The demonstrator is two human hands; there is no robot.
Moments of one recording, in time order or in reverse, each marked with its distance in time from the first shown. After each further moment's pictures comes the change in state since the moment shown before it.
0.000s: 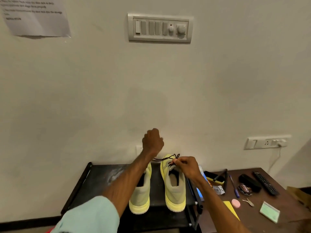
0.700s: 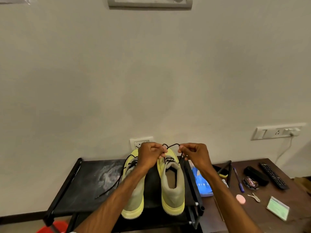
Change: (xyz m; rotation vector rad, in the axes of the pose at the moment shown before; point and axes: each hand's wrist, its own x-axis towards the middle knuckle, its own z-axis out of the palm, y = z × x) left_hand -0.022 -0.041 0.069 -0.724 -0.151 -0.098; right_hand 0.026 -0.005 -0.033 0.269 0.075 0.078
